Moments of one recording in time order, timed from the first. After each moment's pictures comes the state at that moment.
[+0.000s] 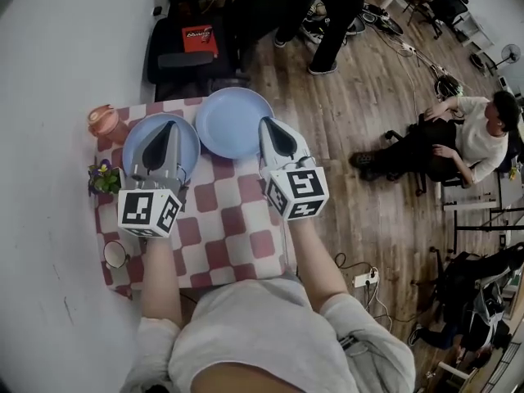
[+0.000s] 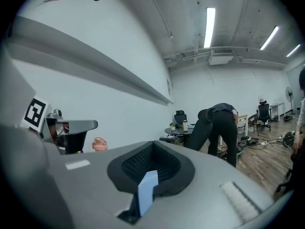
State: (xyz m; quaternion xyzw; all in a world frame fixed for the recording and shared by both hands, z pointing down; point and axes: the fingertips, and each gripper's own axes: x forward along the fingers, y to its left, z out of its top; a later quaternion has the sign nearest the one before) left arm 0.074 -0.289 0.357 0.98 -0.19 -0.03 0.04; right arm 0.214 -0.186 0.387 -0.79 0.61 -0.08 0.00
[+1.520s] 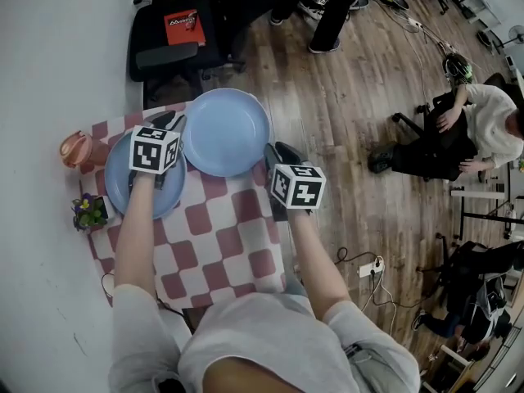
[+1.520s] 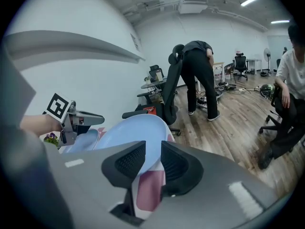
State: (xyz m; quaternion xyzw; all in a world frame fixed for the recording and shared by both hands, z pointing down) left arm 0.195 -0.388 0.579 0.92 -0.11 0.37 0.07; right arm 0.300 -0.171 0.590 -0.78 0.49 -0.38 -0.03
